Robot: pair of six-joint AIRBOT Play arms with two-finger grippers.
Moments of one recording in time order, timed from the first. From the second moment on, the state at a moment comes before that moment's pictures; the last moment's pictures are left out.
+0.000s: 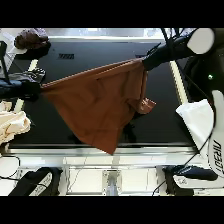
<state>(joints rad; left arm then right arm) -0.02 -0.87 1.19 1.73 -1.17 -1.68 0.32 -1.43 1.96 -1.59 1.38 1.26</state>
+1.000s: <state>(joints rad) 0.09 -0.87 1.08 1.88 -0.68 -1.91 0.16 -1.57 1.90 -1.49 1.29 1.31</state>
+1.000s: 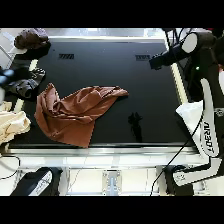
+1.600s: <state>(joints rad) 0.67 -0.63 0.62 1.50 -1.24 -1.76 0.16 -1.61 1.63 -1.29 1.11 1.28</state>
